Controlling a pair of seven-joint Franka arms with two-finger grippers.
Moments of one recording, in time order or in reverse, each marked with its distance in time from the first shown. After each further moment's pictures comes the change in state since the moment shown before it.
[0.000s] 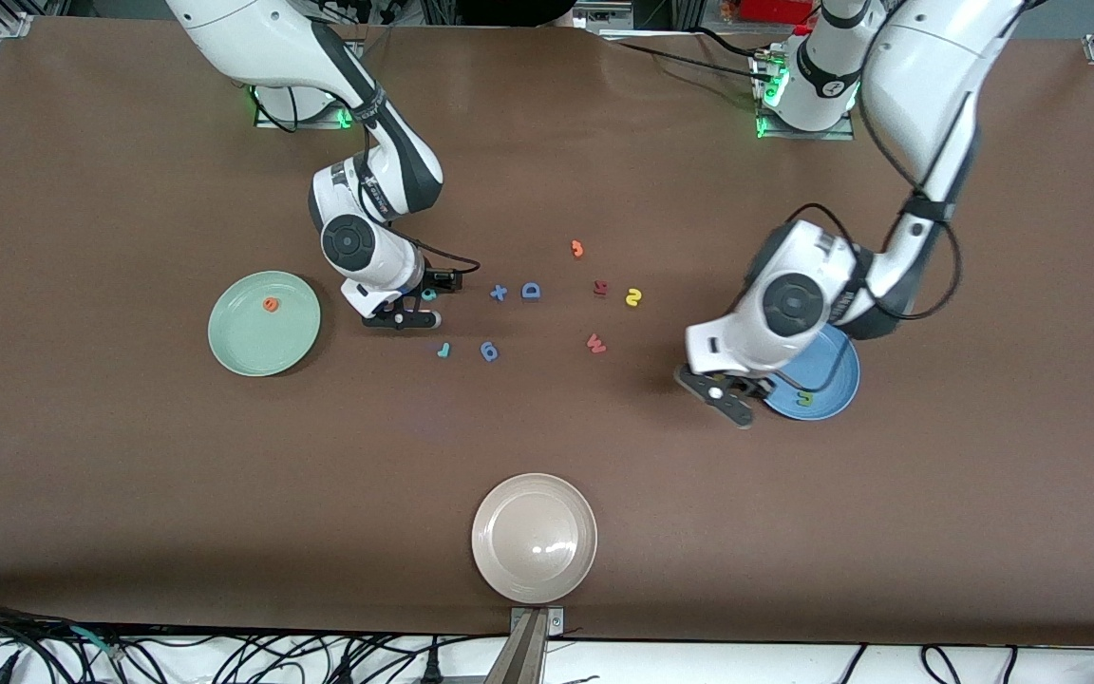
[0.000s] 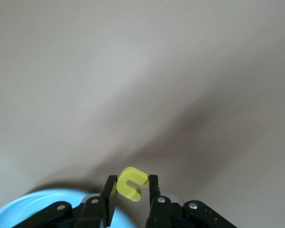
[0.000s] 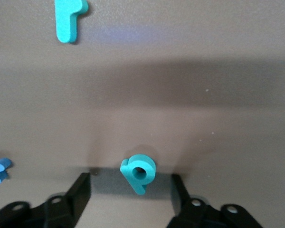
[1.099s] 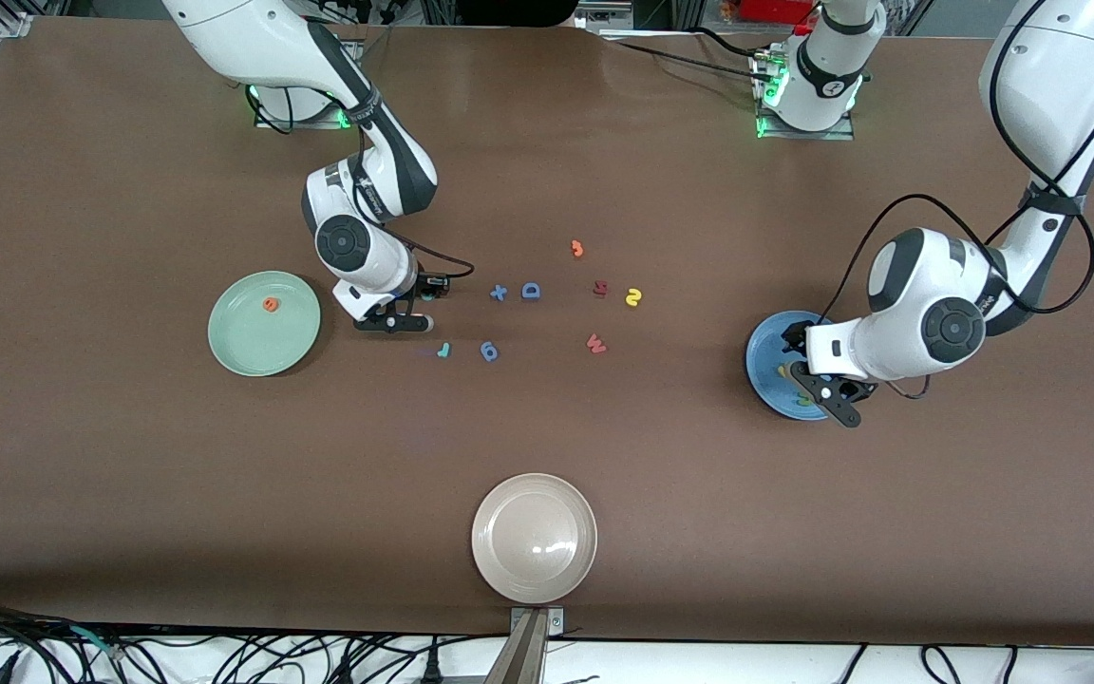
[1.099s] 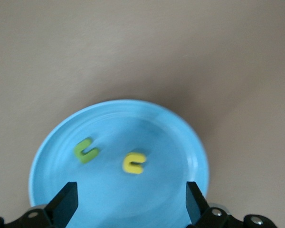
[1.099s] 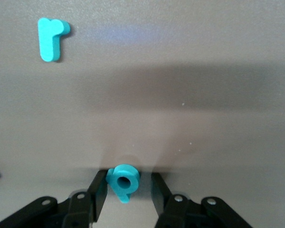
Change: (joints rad) left arm 0.404 -0.037 -0.258 -0.117 -0.001 -0.065 0.223; right arm 0.007 -0.006 -0.029 -0.001 -0.029 0.003 0.009
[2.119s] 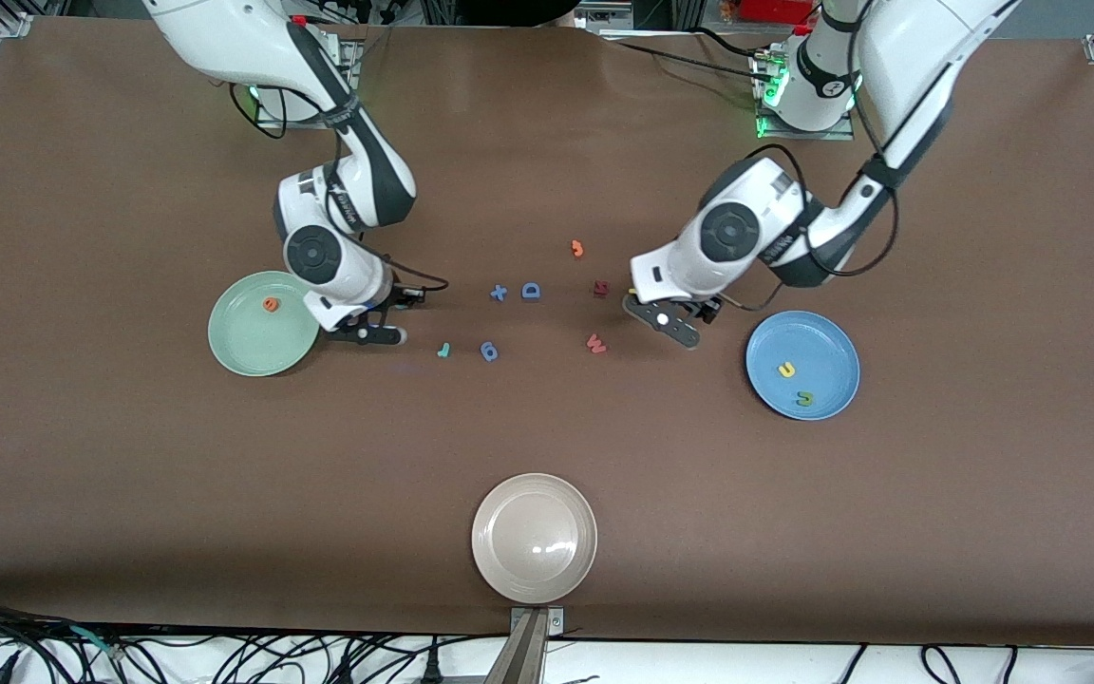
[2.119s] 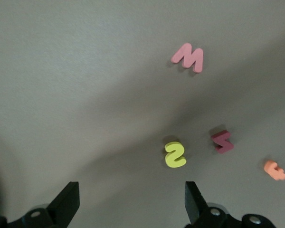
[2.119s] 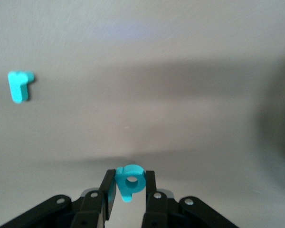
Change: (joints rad) left arm -0.239 -0.002 -0.186 -0.129 0.147 0.076 -0.772; right arm 0.000 -0.058 -0.112 0.068 -0.031 -0.173 -0.003
